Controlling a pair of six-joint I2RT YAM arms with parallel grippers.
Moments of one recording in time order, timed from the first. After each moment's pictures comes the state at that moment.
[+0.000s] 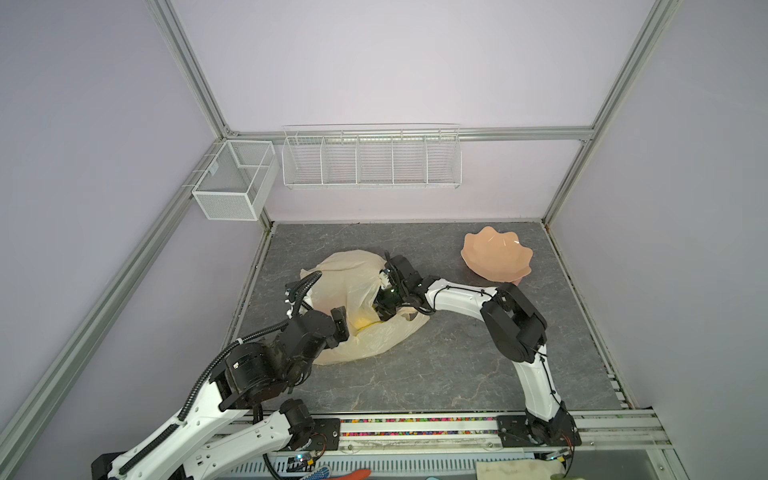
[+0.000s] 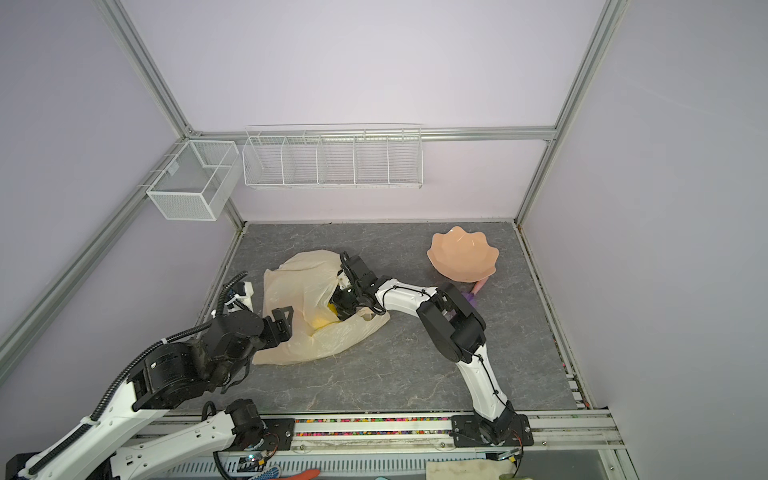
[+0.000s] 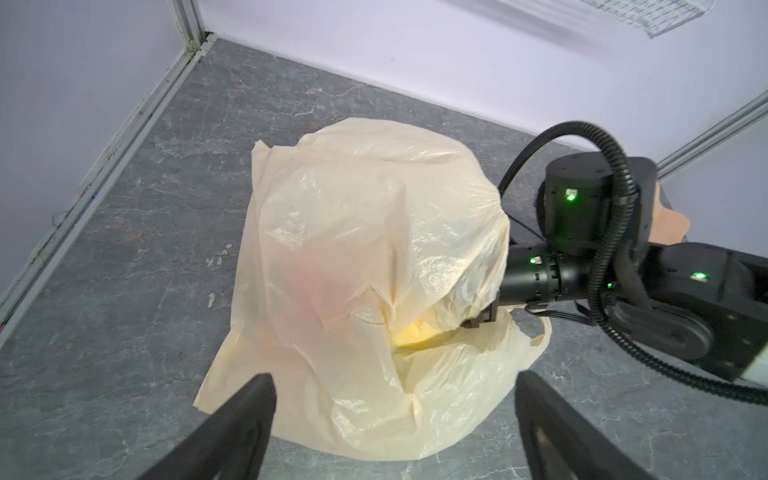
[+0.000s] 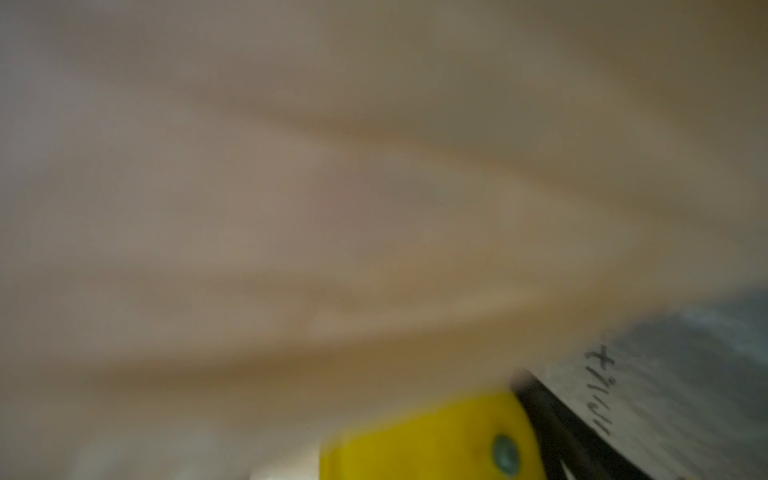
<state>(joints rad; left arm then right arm) -0.98 0.73 1.04 -1.08 -0.63 -0.86 0.82 2.15 1.51 -0.10 -0.72 1.05</state>
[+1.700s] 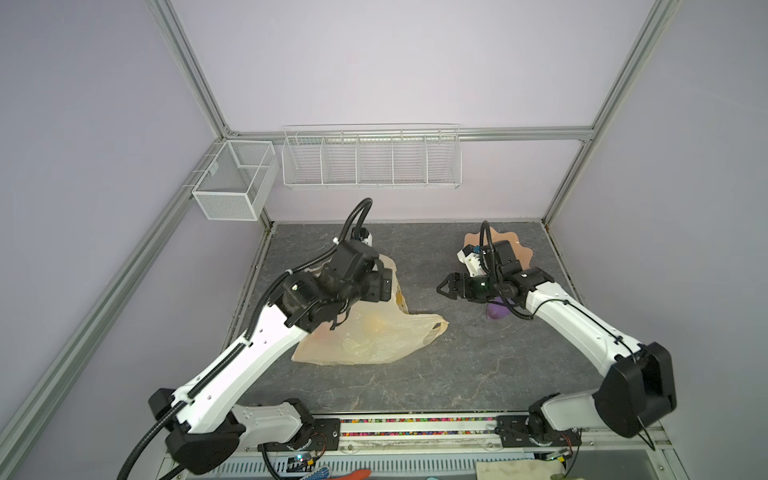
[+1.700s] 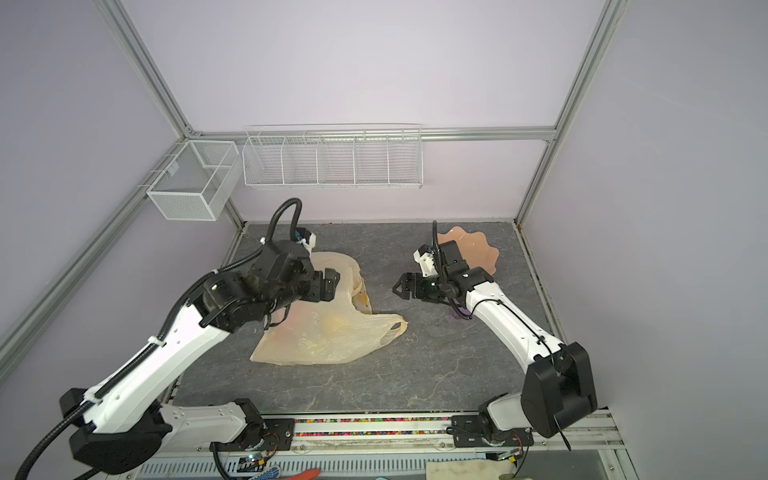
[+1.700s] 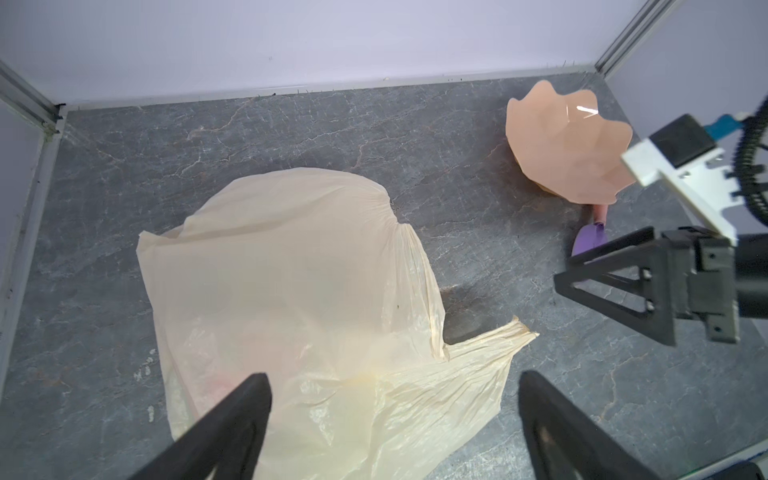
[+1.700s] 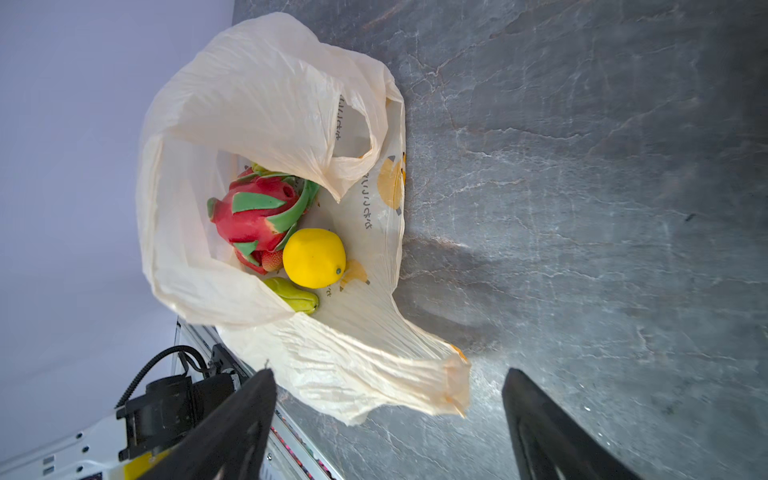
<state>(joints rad) -0.84 1.30 1.58 -1.03 -0.31 -0.43 0.41 1.37 1.09 -0.62 -0.46 0.42</state>
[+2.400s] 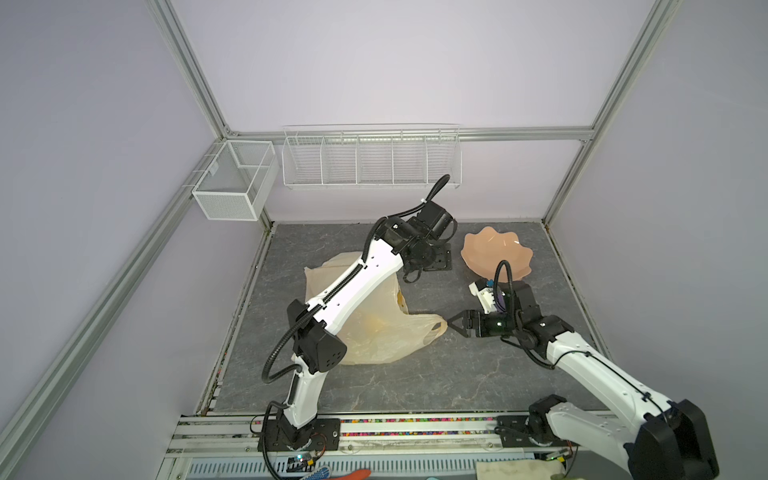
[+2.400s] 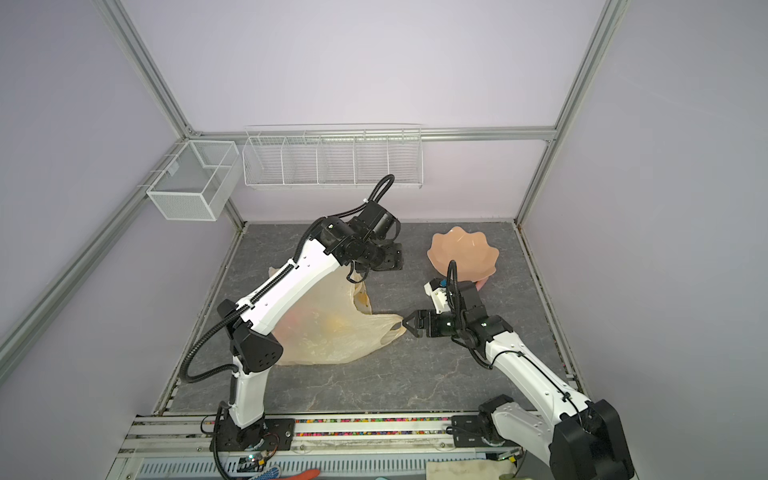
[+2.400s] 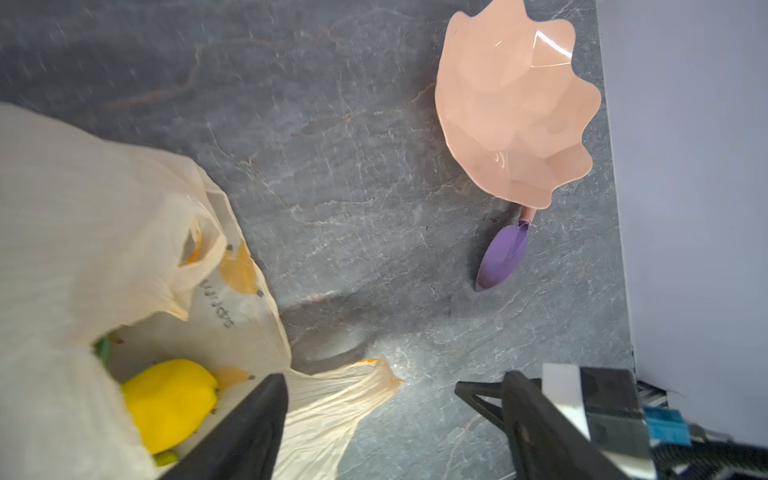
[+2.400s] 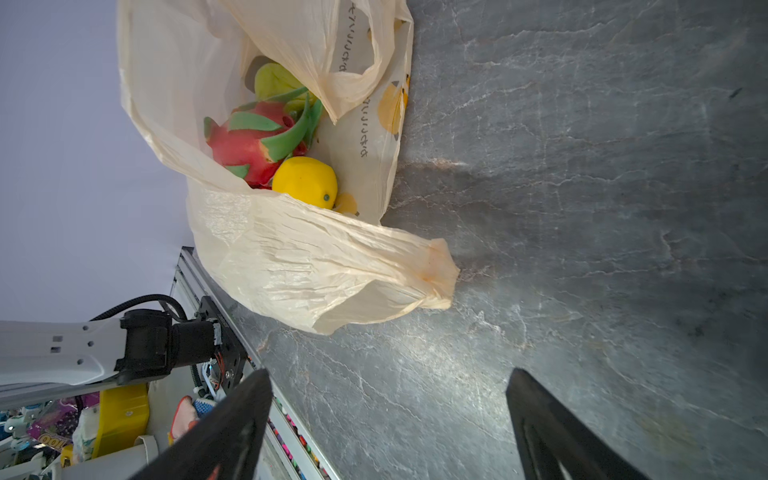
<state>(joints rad) -0.89 2.04 2.25 -1.22 -0.06 -0.76 0.40 1.06 0.64 -0.38 -0.55 0.42</state>
